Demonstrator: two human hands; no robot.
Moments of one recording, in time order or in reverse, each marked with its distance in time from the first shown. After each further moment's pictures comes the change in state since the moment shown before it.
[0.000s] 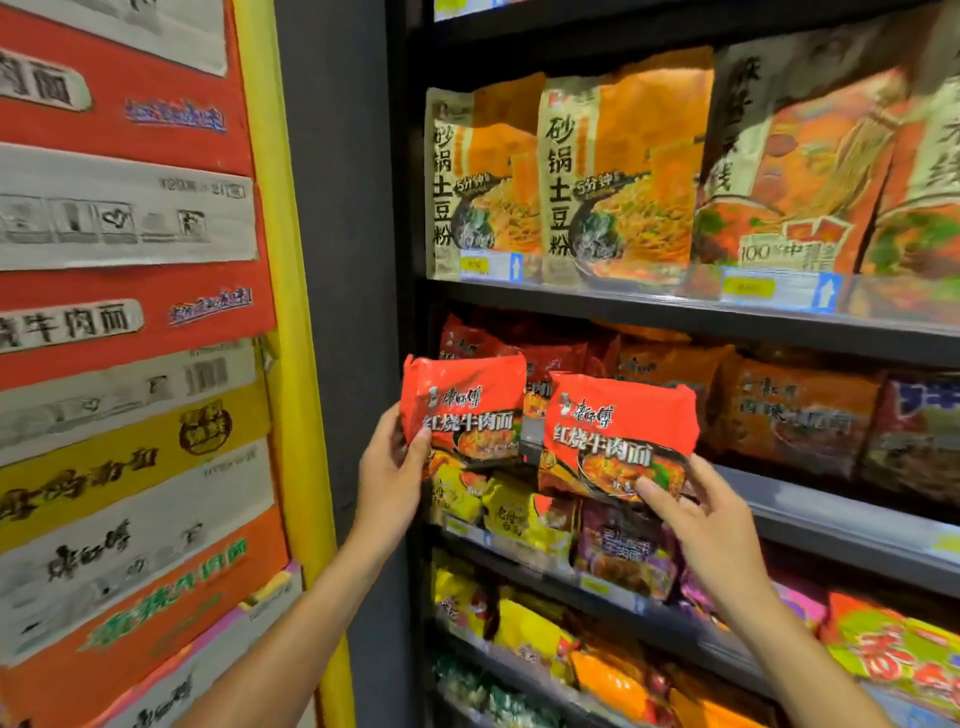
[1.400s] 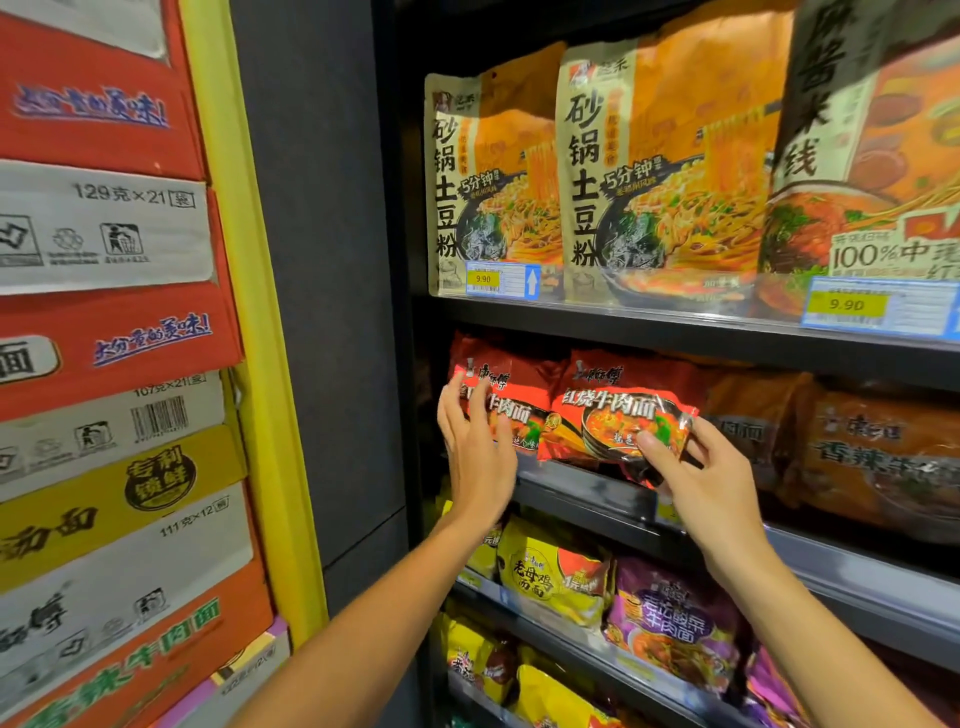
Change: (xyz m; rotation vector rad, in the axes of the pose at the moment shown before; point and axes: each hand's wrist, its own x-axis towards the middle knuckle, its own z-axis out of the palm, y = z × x) left_hand 0.097 -0.070 0.117 0.486 0.114 0.257; right_hand 0.115 0.011 0.037 -0.019 0.079 -0.035
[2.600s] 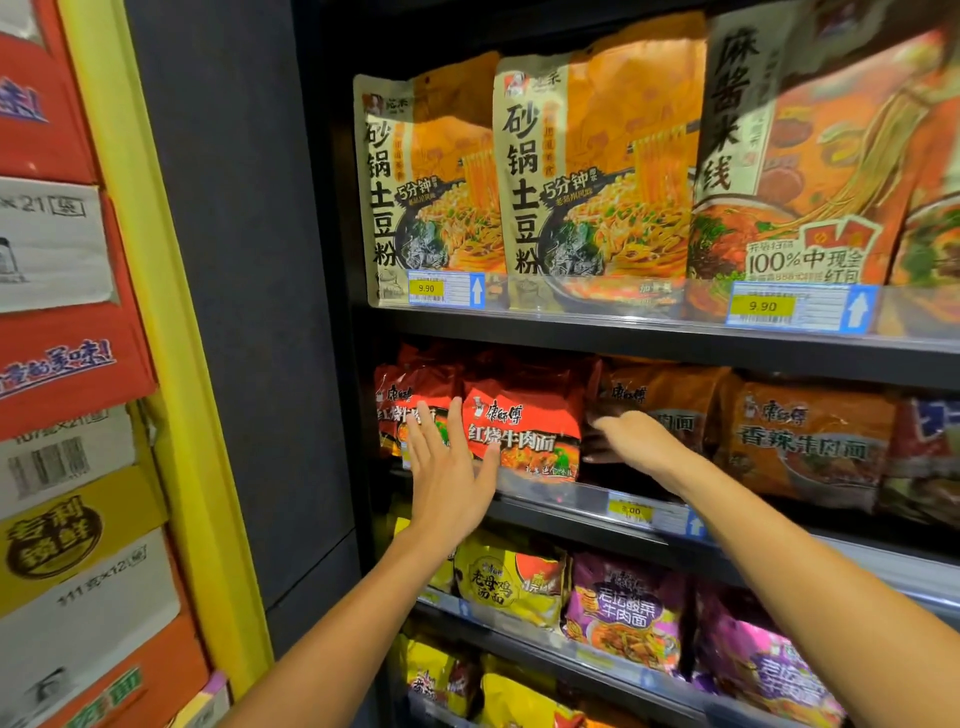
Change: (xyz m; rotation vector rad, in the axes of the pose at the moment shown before) left_hand -0.006 0.010 -0.005 0.238 -0.433 -0.039; right_hand 0.072 -0.014 0.006 -0.389 -0.266 0.443
